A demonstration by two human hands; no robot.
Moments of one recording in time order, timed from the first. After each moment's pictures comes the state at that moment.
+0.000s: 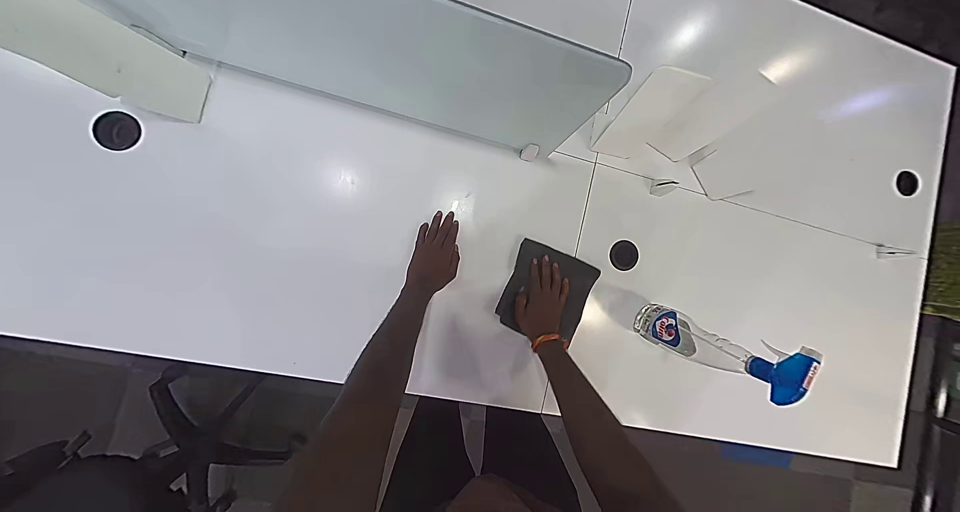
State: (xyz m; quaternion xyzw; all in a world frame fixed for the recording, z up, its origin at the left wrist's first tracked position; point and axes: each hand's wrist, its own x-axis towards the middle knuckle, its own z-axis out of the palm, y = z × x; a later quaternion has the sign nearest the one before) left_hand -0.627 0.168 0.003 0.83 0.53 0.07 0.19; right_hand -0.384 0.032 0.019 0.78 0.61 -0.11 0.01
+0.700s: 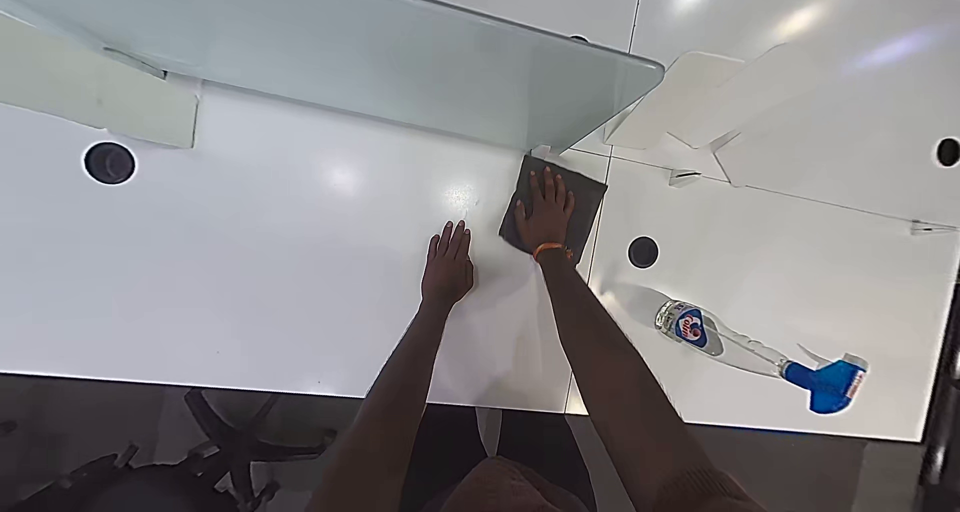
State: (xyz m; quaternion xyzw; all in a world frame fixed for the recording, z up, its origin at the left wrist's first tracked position) left_hand -0.625 0.170 0.004 0.82 0.53 0.07 0.18; right_hand -0.384 0.229 0.015 0.79 0.61 -0.10 -0.03
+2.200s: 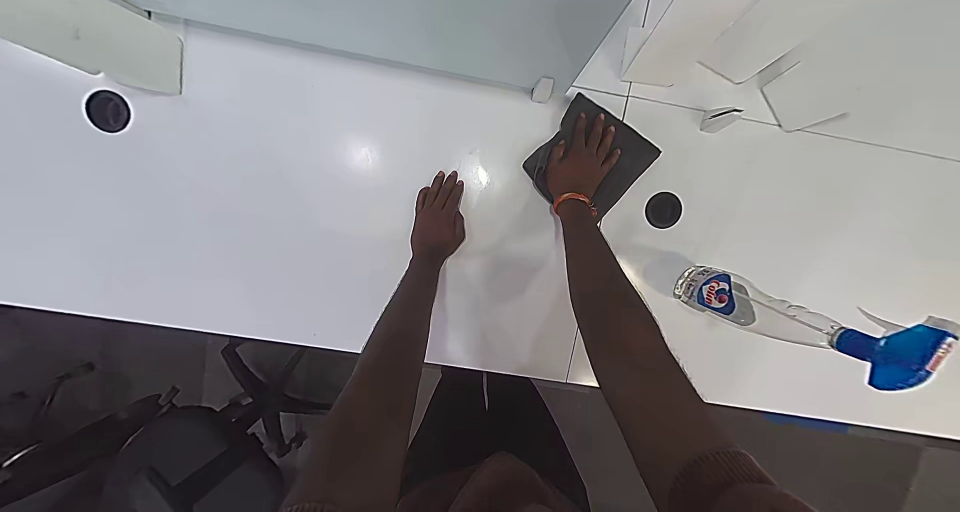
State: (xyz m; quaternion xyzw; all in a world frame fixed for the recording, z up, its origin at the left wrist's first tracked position) left_hand -0.629 0.170 -0.006 0.82 0.54 0.12 0.15; right_hand -0.341 0.227 0.006 0.87 0.49 -0.07 -0.06
